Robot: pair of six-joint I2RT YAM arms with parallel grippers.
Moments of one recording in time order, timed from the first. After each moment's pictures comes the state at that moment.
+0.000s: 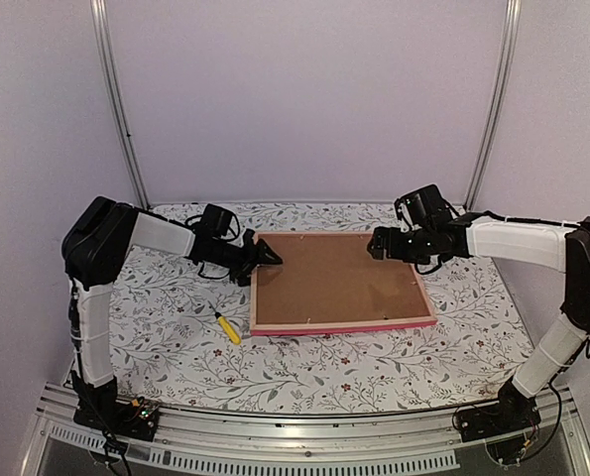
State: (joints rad) left arm -0.43 2.14 1.29 0.03 0.66 -0.84; right arm 0.53 1.62 1.10 -0.26 0.06 0.48
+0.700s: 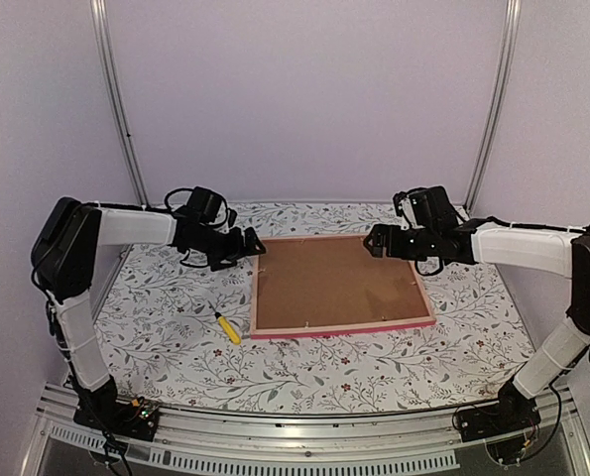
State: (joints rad) left arm -0.44 1.94 1.27 -0.21 0.30 -0.60; right arm 0.53 1.58 1.03 -0.13 0.01 0.45
